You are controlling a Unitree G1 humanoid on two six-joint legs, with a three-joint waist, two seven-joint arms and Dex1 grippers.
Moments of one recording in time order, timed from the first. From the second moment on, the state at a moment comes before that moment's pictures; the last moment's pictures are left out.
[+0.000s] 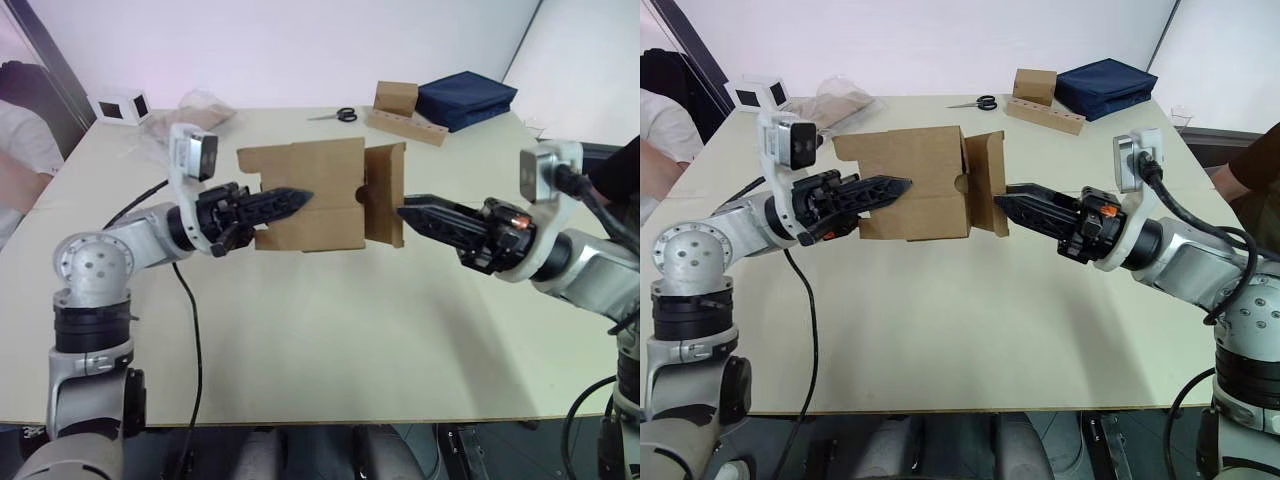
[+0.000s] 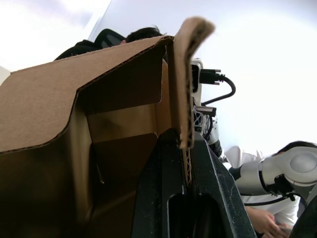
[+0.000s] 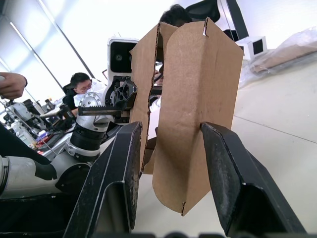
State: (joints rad) left arm -0.72 0.55 0.21 -0.08 -1.23 1.08 -0.90; right arm -0.45 -0.80 -0.30 -0.39 1.56 0.95 0.45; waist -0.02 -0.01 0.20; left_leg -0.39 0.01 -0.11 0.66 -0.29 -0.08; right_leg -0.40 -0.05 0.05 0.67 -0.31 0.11
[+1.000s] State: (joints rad) left arm -0.72 0.55 0.21 -0.08 -1.23 1.08 -0.90; right arm -0.45 -0.78 -0.29 -0.39 1.55 0.95 0.44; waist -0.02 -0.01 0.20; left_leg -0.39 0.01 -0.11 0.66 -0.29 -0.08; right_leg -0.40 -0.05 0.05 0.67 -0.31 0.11
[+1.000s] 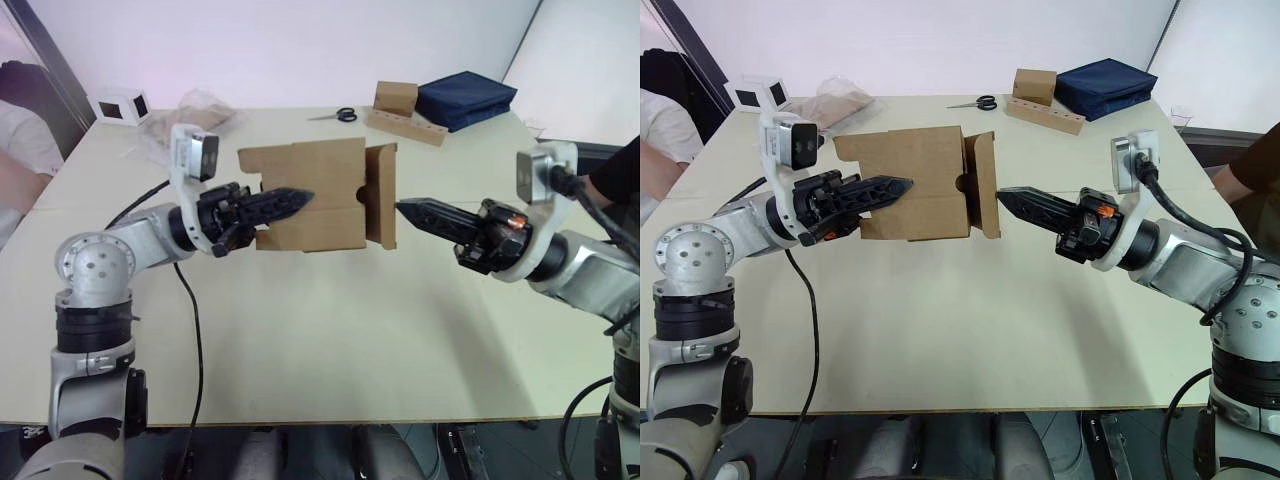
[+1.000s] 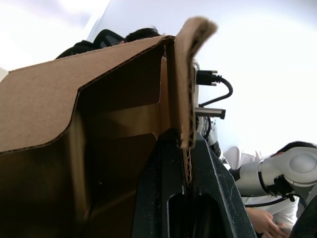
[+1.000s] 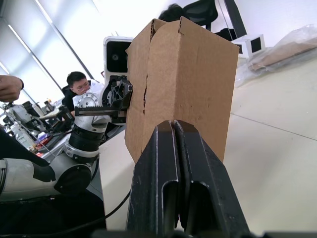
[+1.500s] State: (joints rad) left arm -0.72 0.54 0.21 -0.08 -1.23 1.08 -0.89; right arm -0.45 -0.76 -0.28 -0.39 1.54 0.94 0.41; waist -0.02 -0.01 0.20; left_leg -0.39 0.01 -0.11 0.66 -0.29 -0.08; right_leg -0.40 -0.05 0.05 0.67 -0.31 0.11
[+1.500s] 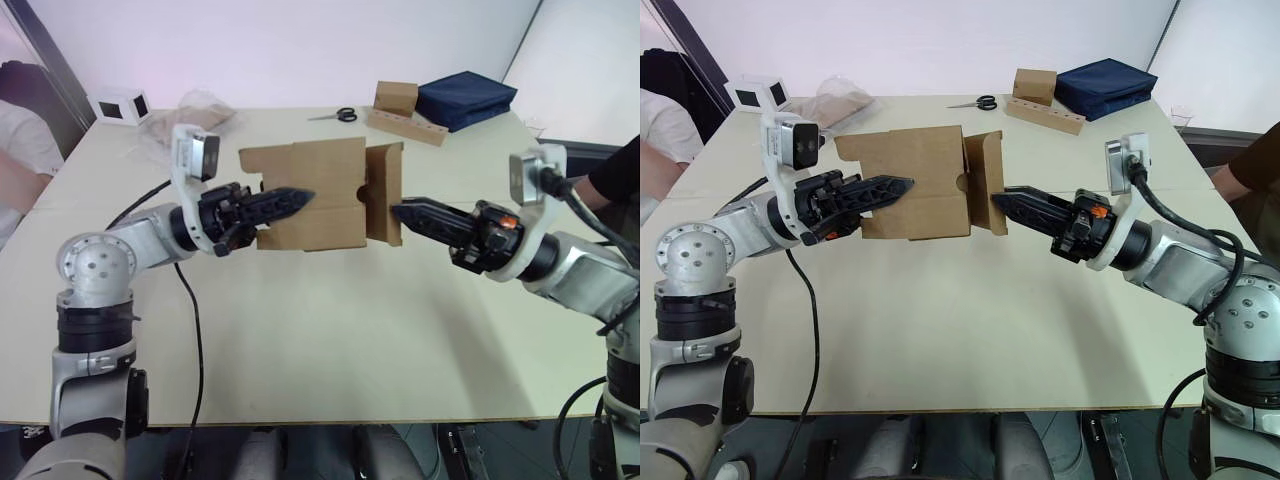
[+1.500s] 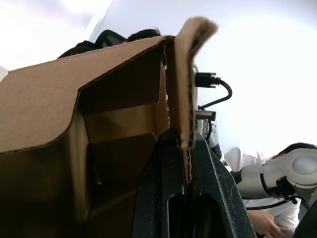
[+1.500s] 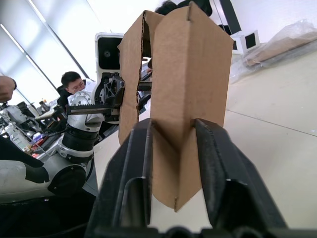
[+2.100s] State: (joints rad) left arm -0.72 0.53 0.21 -0.09 -1.23 1.06 -0.88; right arm -0.46 -0.73 -0.26 -0.39 1.47 0.92 0.37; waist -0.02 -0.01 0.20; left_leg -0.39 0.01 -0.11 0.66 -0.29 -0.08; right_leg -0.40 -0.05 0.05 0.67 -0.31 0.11
